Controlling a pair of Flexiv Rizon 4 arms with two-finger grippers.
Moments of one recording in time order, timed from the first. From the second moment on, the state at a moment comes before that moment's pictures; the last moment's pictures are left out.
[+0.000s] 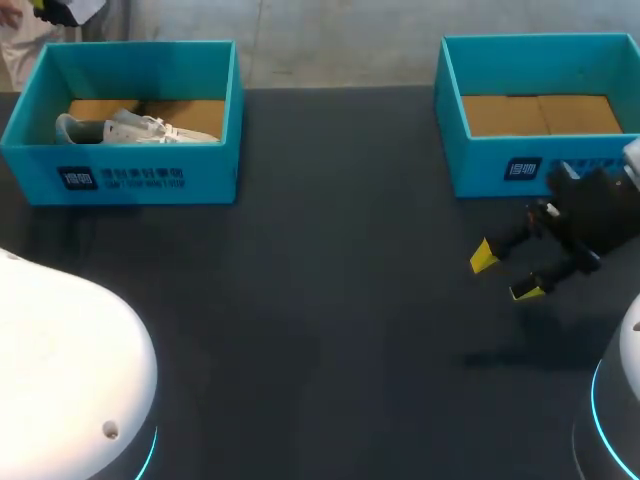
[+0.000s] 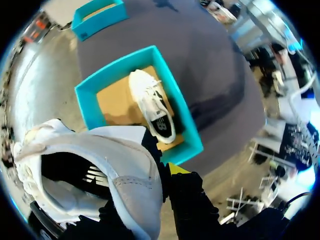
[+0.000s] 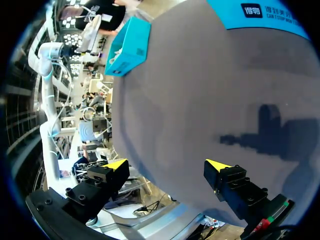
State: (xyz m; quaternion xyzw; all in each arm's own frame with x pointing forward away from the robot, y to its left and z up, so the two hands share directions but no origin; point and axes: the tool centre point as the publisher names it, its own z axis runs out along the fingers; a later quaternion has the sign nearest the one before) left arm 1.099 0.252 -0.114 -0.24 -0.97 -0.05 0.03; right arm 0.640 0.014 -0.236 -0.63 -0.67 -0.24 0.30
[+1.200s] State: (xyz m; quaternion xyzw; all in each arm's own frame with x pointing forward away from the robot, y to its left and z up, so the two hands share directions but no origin) left arm 1.073 0.273 -0.132 -0.58 -0.81 -0.07 -0.10; right arm 0.640 0.014 -0.236 -0.63 -0.67 -0.24 0.30
